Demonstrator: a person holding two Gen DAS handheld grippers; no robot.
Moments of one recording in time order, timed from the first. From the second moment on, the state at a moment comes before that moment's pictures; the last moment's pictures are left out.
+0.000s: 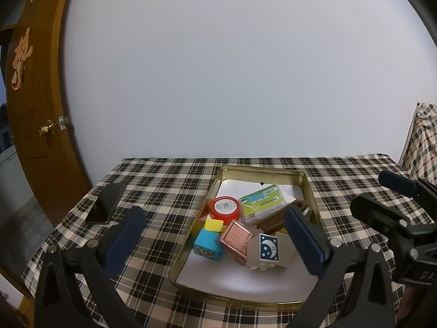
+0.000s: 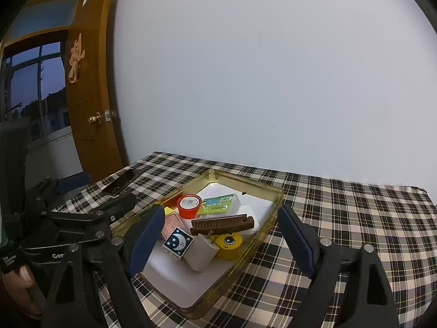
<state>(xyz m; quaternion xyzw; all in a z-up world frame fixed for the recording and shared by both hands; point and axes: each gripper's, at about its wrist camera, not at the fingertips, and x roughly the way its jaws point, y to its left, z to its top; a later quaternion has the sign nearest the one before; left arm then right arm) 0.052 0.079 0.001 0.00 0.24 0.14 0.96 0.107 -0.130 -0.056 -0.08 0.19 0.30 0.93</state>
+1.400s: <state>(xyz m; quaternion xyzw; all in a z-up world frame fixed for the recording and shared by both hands) 0.049 0.087 0.000 -0.01 0.24 0.15 0.96 0.103 -0.129 -0.061 -0.08 0.19 0.30 0.93</state>
